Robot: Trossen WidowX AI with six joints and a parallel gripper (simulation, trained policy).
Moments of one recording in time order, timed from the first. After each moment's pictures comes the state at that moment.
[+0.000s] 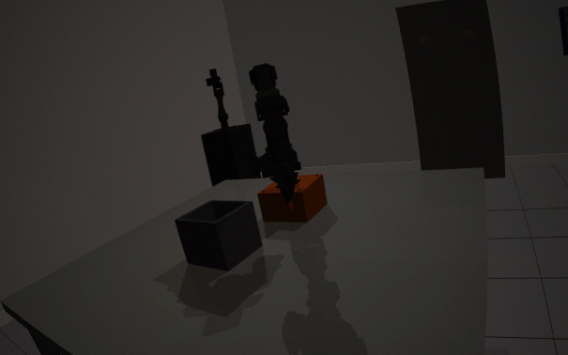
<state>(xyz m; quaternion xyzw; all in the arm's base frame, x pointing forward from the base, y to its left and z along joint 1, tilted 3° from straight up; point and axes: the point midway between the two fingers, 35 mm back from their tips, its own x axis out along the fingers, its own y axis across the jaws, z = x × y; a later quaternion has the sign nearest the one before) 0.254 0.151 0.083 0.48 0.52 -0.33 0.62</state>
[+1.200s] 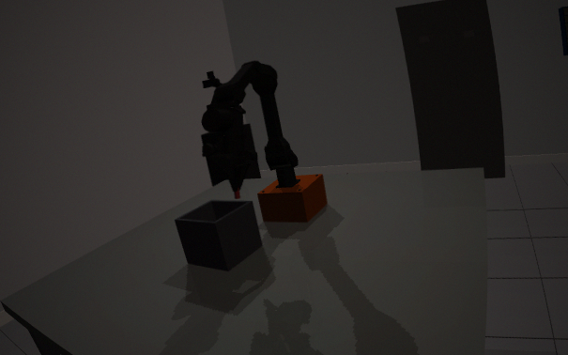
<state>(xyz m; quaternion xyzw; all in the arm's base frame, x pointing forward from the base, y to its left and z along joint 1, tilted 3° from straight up) 0.295 0.031 0.133 0.47 0.47 -0.40 0.63</state>
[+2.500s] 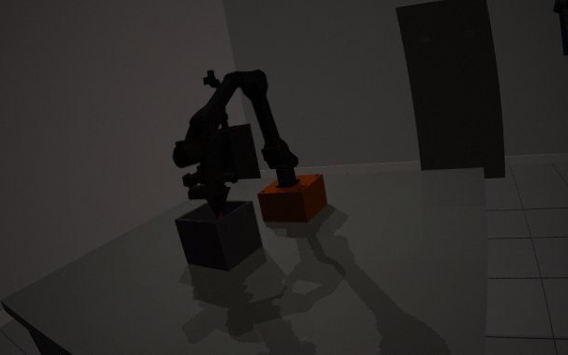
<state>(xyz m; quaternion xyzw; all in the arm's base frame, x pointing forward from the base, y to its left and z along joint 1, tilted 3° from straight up) 0.319 -0.039 0.072 0.46 0.50 -0.43 0.60</state>
